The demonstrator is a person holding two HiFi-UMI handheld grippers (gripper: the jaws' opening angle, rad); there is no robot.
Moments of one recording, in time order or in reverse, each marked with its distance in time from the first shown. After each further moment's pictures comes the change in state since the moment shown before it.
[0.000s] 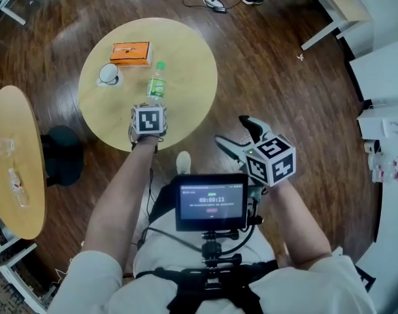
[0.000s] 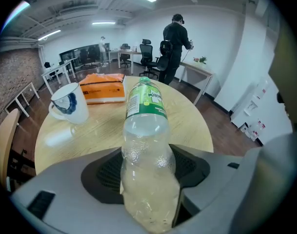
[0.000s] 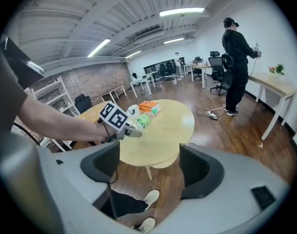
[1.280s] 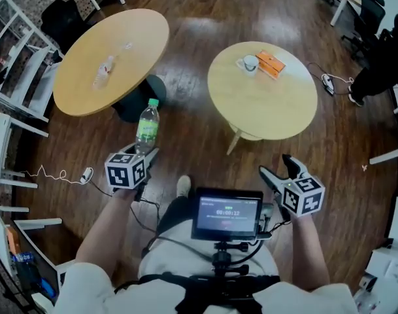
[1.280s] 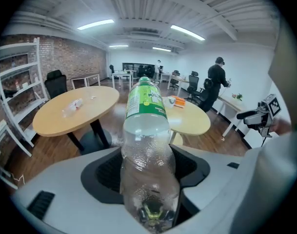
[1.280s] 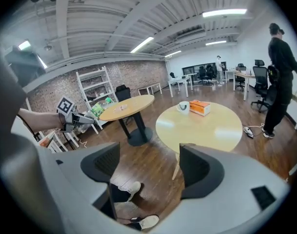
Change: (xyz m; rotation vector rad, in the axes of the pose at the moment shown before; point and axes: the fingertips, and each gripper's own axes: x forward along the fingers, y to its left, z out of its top) left arm -0.441 0.094 -0.275 -0.425 -0.265 0.431; right arm -0.028 0.152 -0.070 -0.329 0.004 0.335
